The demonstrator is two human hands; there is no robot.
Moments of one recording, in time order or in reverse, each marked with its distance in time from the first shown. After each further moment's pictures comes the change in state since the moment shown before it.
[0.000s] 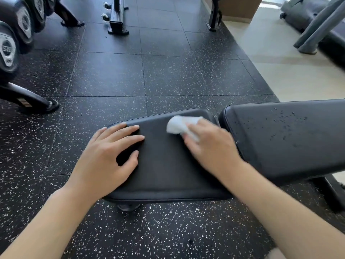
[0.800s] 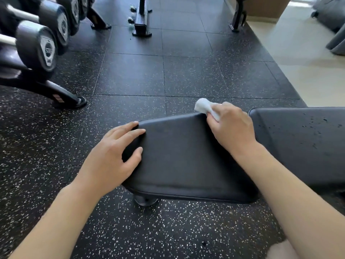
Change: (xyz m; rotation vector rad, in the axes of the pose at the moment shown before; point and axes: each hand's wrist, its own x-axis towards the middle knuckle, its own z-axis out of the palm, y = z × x) left_hand -0.024 -0.020 -0.027 -0.046 -0.024 -0.203; right_hand 0.056 0.010 0.015 0.001 0.011 0.151
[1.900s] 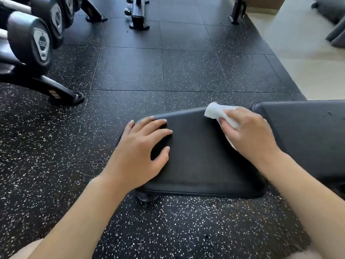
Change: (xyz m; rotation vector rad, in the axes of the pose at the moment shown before) left_hand 0.018 0.028 0.020 0.051 -0.052 0.168; right_hand -0.034 0.014 -0.013 0.129 0.018 -0.053
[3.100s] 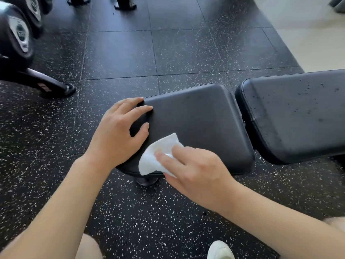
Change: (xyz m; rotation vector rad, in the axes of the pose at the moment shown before) left_hand 0.010 -0.010 -0.001 0.019 0.034 -0.036; right_hand -0.107 -0.073 0.013 -0.073 0.070 -0.609
